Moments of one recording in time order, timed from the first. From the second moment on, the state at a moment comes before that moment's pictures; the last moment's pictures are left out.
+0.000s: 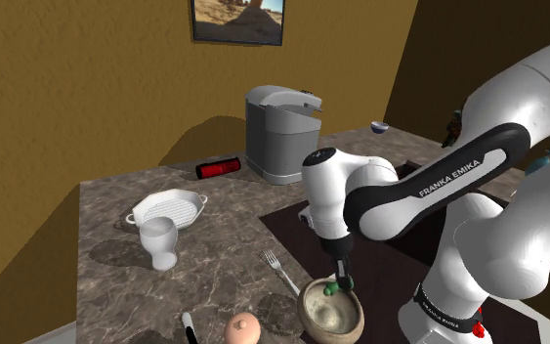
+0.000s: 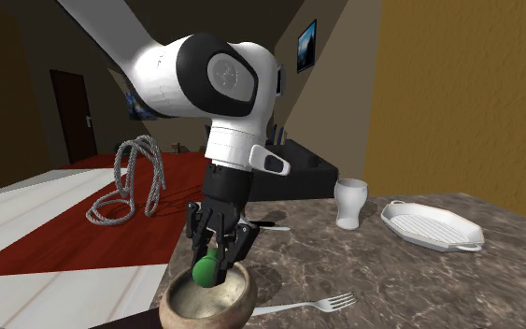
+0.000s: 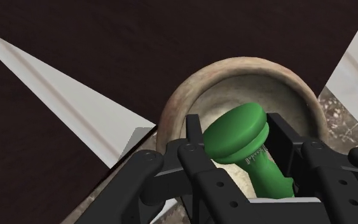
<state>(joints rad) 0.32 -0.47 0.24 -2.84 0.14 2.03 -0.09</state>
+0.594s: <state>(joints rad) 0.32 -0.42 0.25 -2.86 0.14 2.09 -0.09</state>
